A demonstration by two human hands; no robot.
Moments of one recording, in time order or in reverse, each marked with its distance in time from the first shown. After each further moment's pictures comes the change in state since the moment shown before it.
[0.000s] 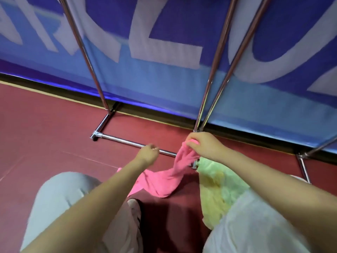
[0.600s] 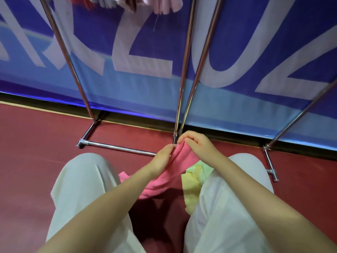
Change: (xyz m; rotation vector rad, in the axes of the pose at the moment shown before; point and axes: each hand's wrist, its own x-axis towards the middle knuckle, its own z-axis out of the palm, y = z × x) left_hand -0.131 0.054 0.068 -0.401 -0.205 0.252; right_hand -0.127 -0.029 -0.033 0.420 0.244 -0.070
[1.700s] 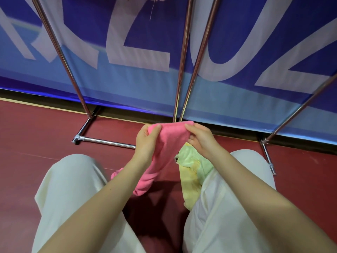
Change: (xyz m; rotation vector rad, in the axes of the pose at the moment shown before) left_hand 0.009 0.020 -0.026 -0.276 0.399 0.217; right_hand 0.026 0.016 0.005 0.858 0.238 0.475
